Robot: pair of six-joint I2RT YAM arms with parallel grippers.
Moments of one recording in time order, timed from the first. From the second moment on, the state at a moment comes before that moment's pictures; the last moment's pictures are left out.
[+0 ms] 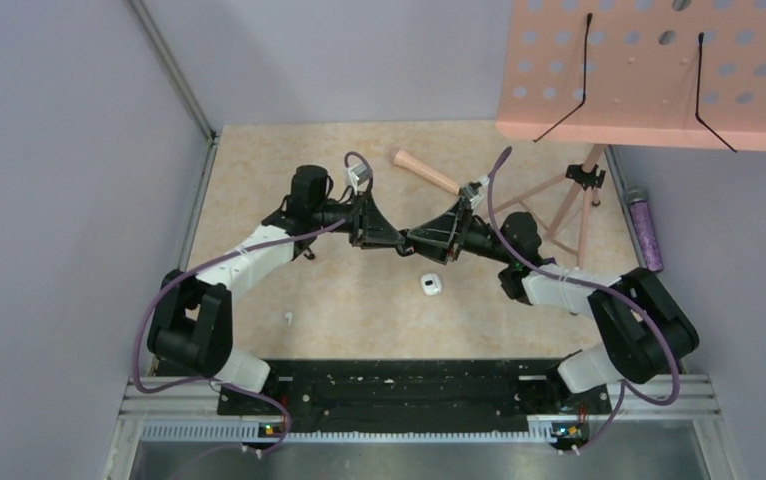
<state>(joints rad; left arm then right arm) -0.38 1.49 0.97 0.07 1.07 -0.90 0.50 1.46 0.55 1.06 -0.74 1.49</state>
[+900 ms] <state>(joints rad) -0.38 1.49 0.98 -0.09 1.03 -0.80 0.49 1.24 0.58 0.64 -0.68 1.21</state>
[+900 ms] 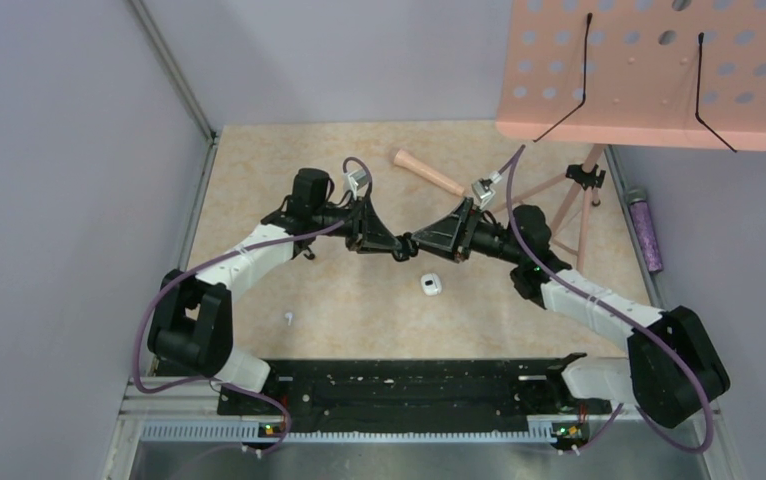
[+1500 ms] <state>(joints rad) -0.38 1.46 0.98 -0.13 1.02 -0.76 0.49 1.15 0.65 0.34 -0.57 1.02</state>
